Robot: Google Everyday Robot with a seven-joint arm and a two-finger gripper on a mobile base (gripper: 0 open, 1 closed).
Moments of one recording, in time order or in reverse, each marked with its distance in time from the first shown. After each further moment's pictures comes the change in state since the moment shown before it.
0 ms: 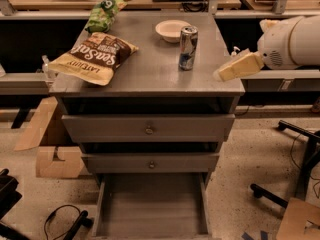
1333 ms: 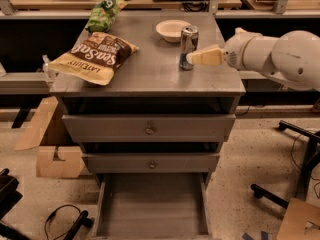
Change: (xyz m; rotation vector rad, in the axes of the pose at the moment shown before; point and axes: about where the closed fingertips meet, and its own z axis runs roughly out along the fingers) arm -0.006 -0.036 0.120 0.096 -0.238 0.253
